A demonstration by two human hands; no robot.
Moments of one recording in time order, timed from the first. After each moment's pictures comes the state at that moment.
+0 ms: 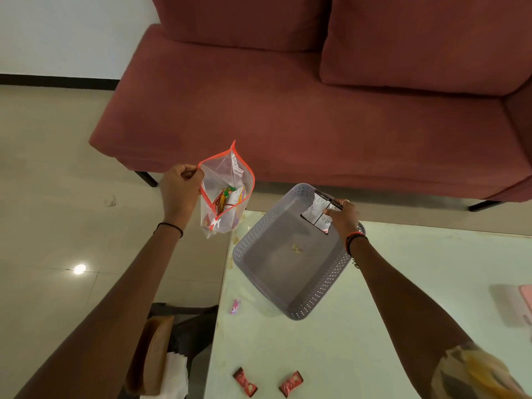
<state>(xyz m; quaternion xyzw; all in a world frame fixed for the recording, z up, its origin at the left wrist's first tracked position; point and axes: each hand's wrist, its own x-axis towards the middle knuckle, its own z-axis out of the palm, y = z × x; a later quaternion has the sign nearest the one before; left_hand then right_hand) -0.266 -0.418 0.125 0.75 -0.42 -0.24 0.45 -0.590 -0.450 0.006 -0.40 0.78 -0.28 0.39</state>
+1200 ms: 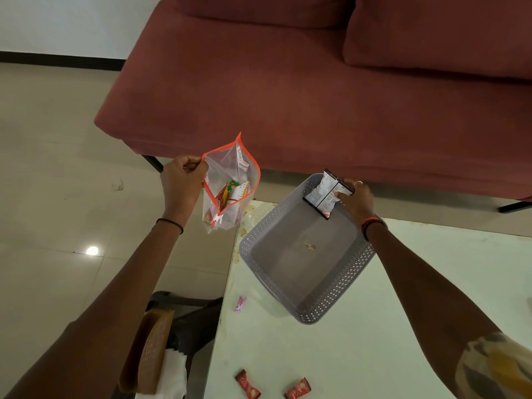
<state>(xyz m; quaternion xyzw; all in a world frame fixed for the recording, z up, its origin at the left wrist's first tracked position) -0.255 -0.418 0.089 0.76 -0.42 -0.23 0.44 -0.594 -0.495 -0.042 -0.54 0.75 -0.20 0.33</state>
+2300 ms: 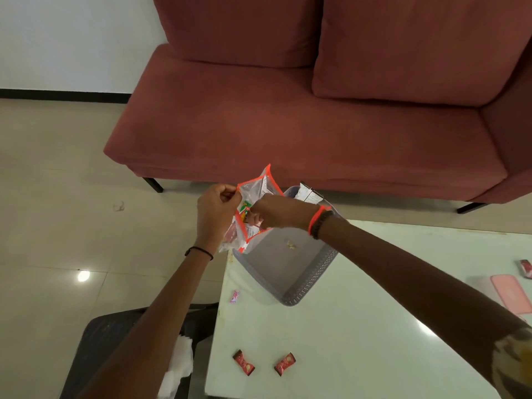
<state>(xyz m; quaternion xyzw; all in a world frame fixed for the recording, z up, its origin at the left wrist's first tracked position) -0.338 -0.350 0.170 0.71 -0.49 -0.27 0.42 -0.482 -0.402 0.175 -0.91 0.32 0.09 0.26</state>
